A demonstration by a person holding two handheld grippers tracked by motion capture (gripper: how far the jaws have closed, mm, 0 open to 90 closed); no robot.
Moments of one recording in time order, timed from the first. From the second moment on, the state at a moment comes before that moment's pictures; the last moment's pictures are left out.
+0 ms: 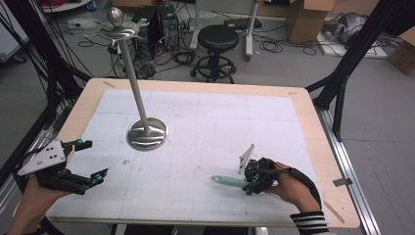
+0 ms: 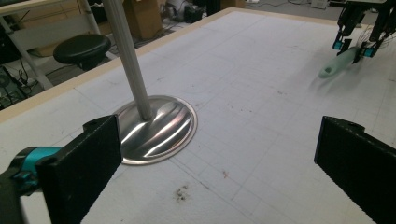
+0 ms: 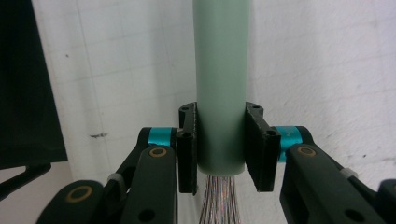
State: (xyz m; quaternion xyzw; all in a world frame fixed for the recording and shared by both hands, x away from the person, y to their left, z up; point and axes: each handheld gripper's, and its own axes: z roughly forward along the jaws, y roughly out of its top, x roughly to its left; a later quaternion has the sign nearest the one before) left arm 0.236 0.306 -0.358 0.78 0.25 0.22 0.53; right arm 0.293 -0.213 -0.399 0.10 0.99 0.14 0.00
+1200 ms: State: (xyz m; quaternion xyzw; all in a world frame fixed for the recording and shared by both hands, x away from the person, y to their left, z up) left arm 0.240 0.300 -0.360 0.79 0.25 0.21 0.53; right arm 0.296 -0.198 -0.344 0.06 0.95 0.32 0.00
